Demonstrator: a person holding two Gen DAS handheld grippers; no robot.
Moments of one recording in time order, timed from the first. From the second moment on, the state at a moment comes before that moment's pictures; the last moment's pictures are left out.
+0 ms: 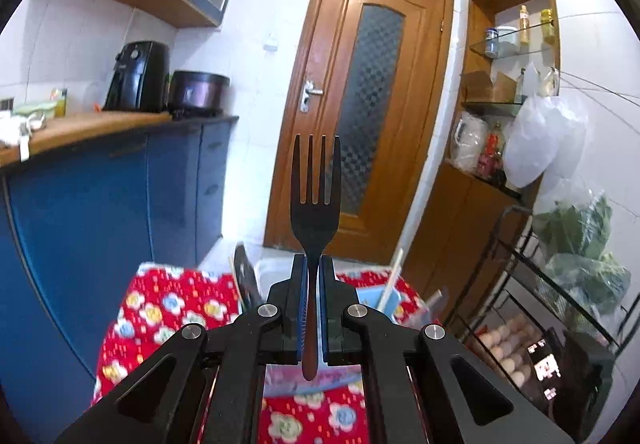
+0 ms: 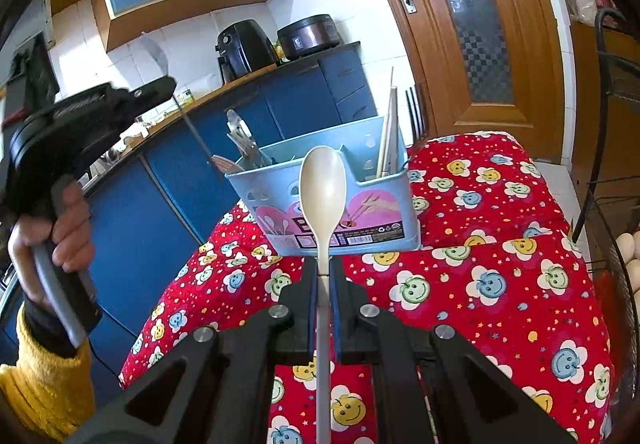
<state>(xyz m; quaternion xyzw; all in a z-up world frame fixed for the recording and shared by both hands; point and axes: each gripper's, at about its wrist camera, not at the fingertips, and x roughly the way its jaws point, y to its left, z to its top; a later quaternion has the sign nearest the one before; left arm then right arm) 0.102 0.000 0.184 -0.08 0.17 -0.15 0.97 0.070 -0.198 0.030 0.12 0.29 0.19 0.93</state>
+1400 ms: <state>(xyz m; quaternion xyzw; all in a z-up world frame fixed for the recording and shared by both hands) 0.183 -0.015 0.114 -0.07 0.23 -0.12 0.96 0.183 -0.188 0.069 0.09 0.12 0.13 0.98</state>
